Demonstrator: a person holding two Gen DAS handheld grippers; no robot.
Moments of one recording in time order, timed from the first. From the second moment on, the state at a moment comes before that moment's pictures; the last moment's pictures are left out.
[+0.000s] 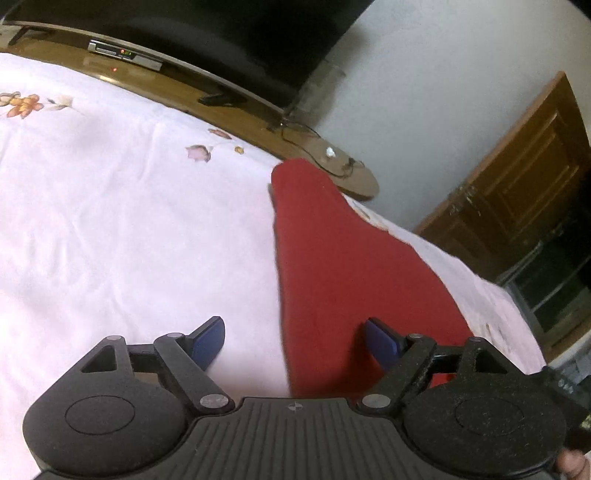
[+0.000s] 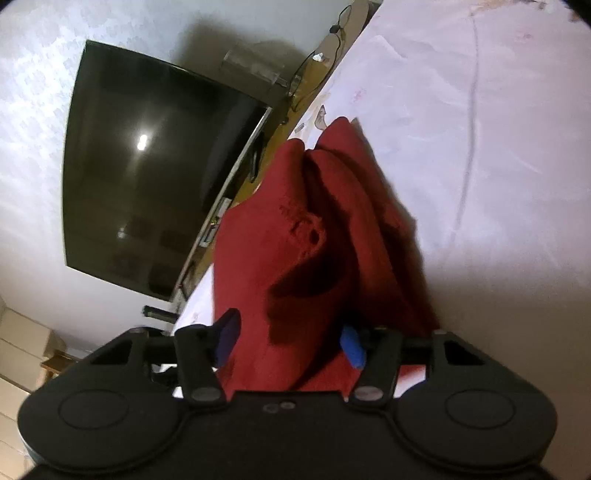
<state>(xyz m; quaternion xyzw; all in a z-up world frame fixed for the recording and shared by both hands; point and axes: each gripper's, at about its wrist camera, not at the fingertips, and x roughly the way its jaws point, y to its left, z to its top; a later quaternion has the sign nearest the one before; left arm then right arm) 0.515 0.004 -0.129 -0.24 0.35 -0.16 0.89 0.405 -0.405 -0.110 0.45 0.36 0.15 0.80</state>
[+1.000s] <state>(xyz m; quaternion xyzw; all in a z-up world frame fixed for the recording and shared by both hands) 0.539 -0.035 -0.109 -0.15 0.35 -0.18 0.90 0.397 -0.403 -0.076 0.31 0.26 0.08 0.91</state>
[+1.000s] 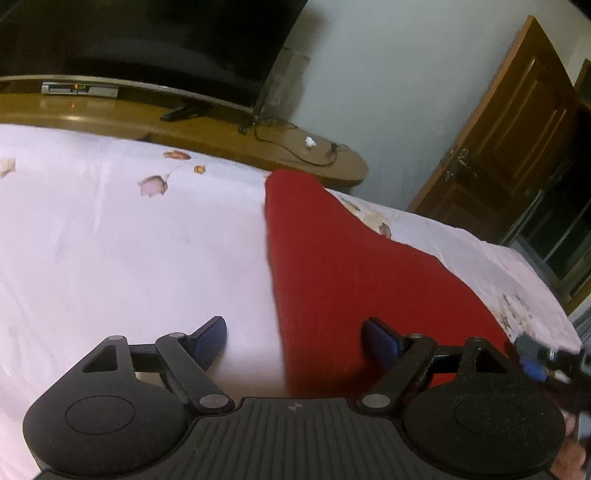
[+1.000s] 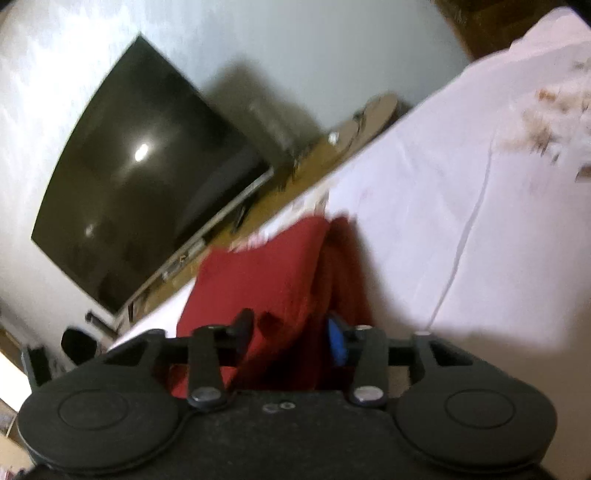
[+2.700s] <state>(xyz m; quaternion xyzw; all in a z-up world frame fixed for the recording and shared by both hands) 0.489 -0.050 -0.114 -0.09 0.37 -0.20 0.90 0.400 -0.319 -0.084 -0.10 0.31 0.12 0.94</state>
